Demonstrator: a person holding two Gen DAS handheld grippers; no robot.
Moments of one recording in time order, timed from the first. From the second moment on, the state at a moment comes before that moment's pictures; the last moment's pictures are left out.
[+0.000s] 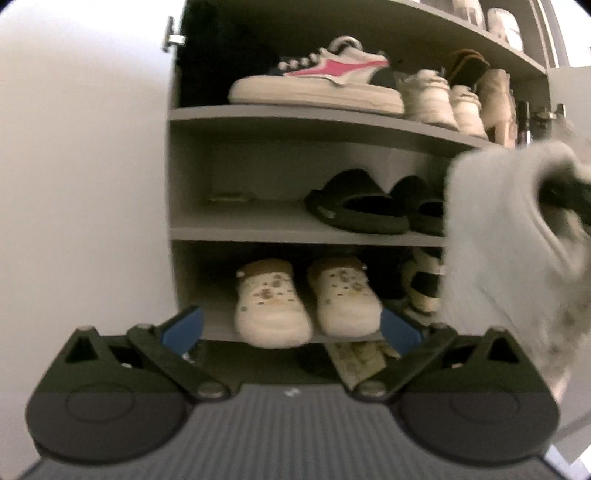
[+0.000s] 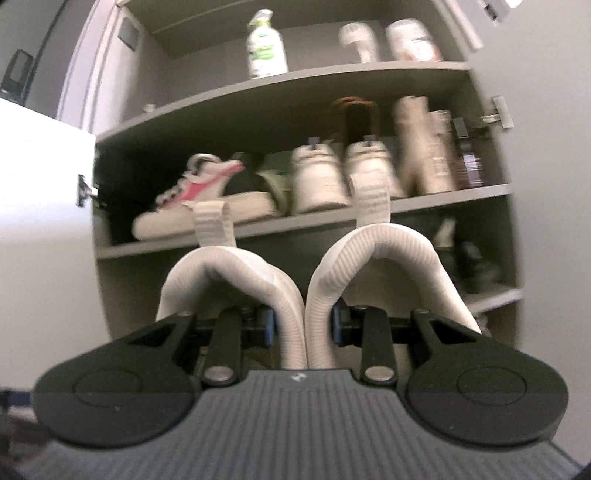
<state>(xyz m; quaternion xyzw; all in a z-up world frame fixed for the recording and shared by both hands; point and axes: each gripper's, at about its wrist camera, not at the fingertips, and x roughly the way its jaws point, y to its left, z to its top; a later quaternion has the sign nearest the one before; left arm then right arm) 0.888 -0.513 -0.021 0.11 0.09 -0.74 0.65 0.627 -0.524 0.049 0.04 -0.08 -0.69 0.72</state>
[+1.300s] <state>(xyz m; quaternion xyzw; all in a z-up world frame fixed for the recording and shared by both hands) 0.895 -0.611 -0.091 0.20 0.17 -0.70 0.66 0.823 -0.821 0.098 0.16 0.14 -0.64 0.74</state>
